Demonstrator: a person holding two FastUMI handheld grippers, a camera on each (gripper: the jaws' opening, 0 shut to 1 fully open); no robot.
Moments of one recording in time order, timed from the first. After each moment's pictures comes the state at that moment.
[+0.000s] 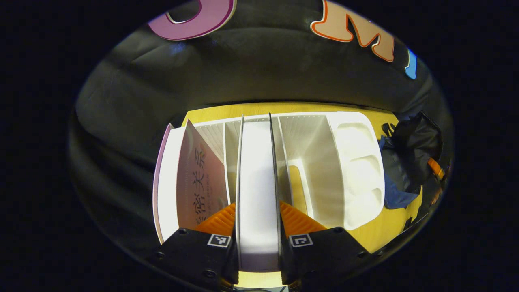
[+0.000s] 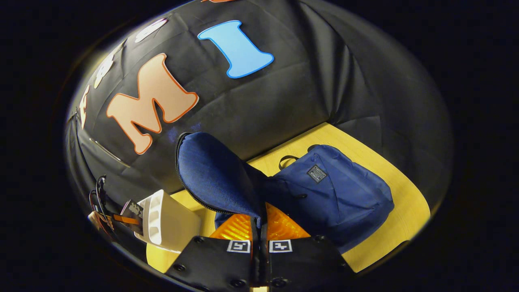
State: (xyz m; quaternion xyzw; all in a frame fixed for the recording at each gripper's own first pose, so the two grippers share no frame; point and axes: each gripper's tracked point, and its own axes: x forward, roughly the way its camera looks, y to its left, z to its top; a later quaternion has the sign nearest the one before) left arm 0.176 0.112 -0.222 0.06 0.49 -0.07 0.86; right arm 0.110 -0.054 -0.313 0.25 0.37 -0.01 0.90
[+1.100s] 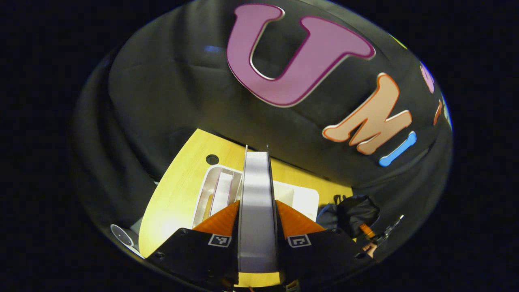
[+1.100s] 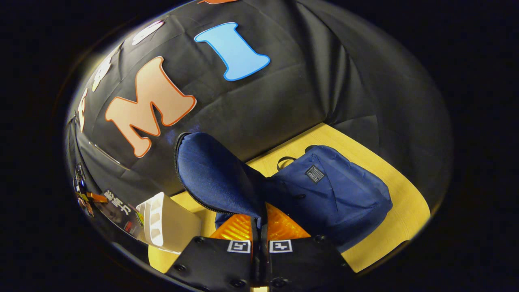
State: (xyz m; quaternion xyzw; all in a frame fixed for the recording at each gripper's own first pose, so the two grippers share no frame) left arm 0.197 0.150 -0.068 -0.22 0.37 -0.07 0.90; right arm 0.109 -0.059 -0.312 0.25 0.37 -0.01 0.90
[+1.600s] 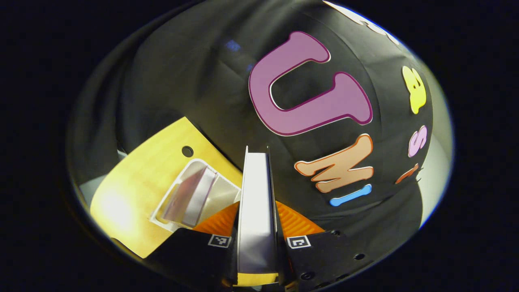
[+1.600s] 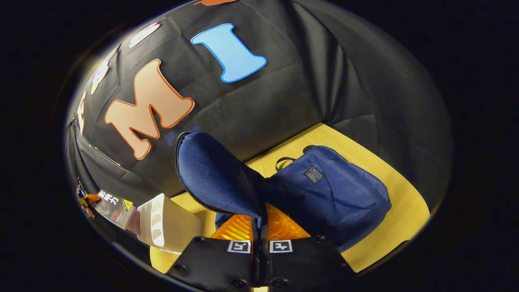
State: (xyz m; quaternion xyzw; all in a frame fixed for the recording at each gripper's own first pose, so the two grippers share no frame) left arm 0.182 0.152 -0.031 -0.44 0.30 -0.12 0.84; right arm 0.107 -0.061 -0.309 0.26 0.37 -0.02 0.89
